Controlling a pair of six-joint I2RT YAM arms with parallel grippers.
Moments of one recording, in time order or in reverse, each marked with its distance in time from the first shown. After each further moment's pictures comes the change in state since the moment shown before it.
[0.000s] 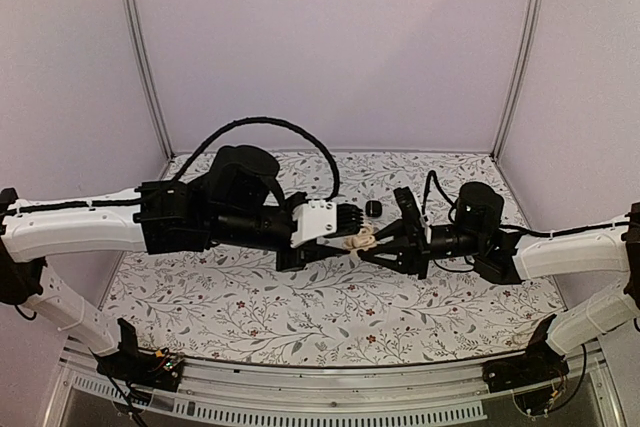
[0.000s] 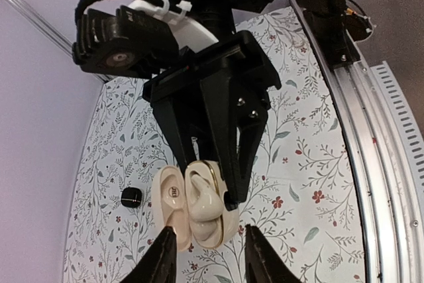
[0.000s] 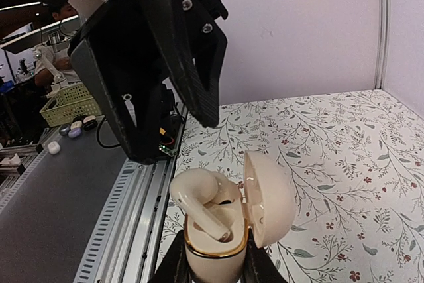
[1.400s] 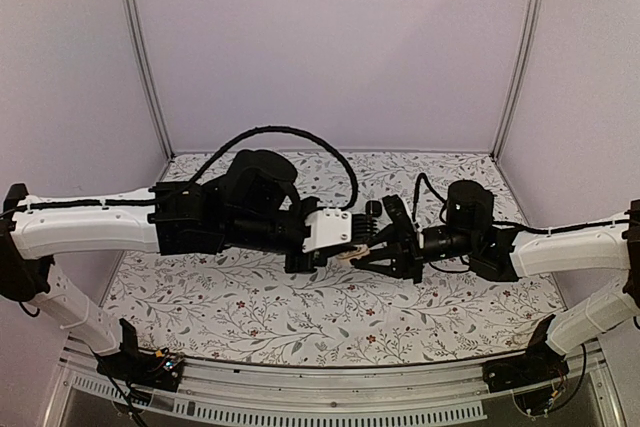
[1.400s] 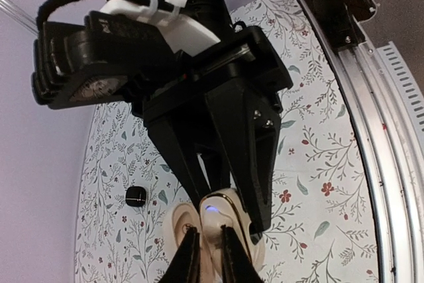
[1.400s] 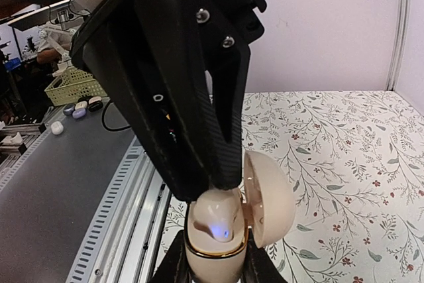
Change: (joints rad) left arm -0.025 0.064 0.043 -0.018 -0.064 0.059; right arm 0.042 0.014 0.054 -0.120 -0.010 -0.106
